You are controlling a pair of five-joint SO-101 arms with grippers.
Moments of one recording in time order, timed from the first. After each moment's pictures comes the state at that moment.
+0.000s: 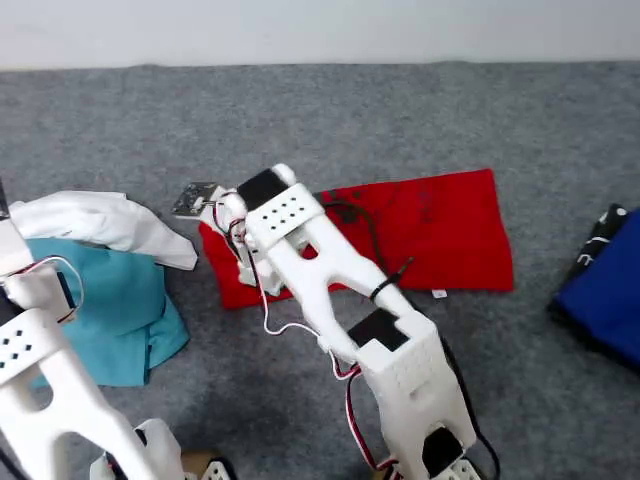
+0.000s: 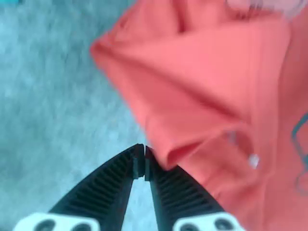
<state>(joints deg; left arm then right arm) -41.1 -35.2 34.7 77.5 -5.7 -41.4 36.1 -30.8 92.5 27.6</state>
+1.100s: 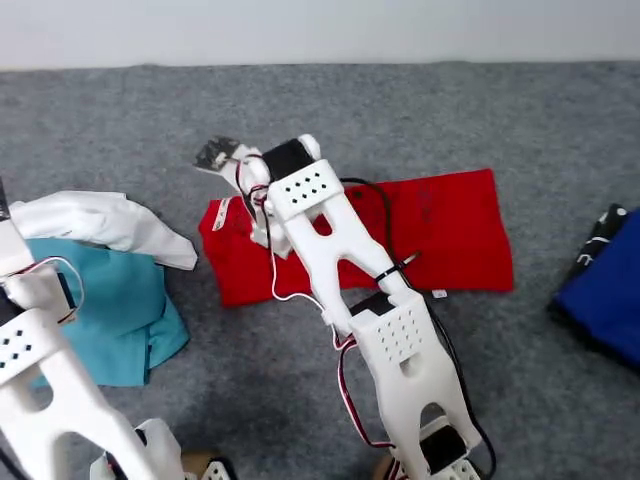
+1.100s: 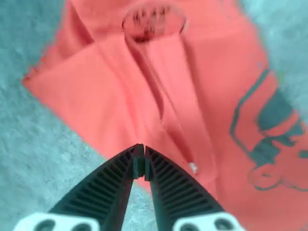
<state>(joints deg) -41.1 -35.2 34.9 77.5 -5.7 -34.8 49.5 -54.2 100.3 27.5</state>
